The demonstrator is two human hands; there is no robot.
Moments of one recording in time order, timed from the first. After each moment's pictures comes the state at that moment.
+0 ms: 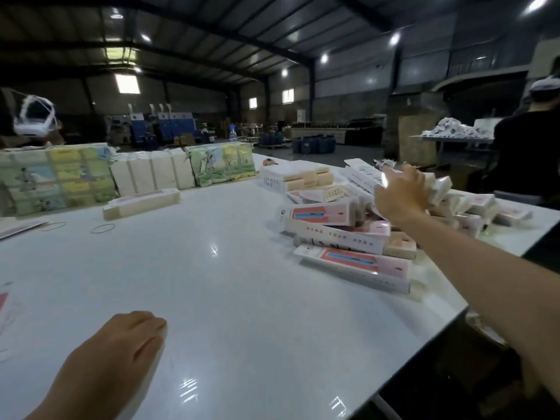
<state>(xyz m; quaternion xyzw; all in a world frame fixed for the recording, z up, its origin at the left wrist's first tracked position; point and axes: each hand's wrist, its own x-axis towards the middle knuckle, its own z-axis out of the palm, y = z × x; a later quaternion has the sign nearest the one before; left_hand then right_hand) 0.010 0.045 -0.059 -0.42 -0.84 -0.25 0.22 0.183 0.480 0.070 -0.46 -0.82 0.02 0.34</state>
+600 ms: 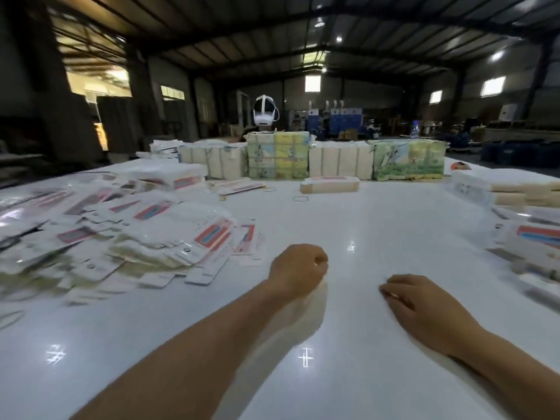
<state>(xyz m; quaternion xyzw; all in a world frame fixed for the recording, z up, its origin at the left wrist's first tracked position) -0.004 0.015 -0.013 -0.25 -0.92 -0.28 0.10 0.090 0.234 -0.044 0.04 -0.97 0.13 0.18</state>
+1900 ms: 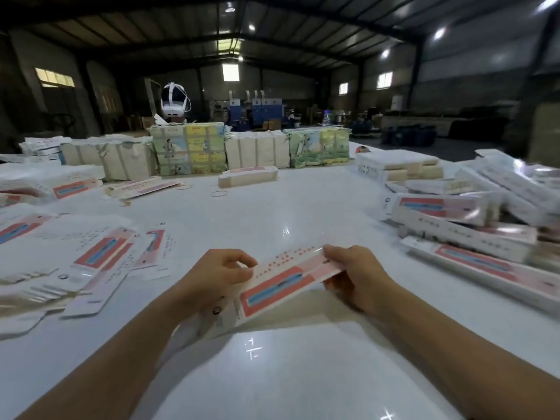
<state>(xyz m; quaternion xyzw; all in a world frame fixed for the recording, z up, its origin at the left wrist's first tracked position) 0.007 0.018 0.001 -0.23 -0.86 -0.44 -0.14 0.100 0.229 -0.008 -0.18 -0.57 0.79 0.13</state>
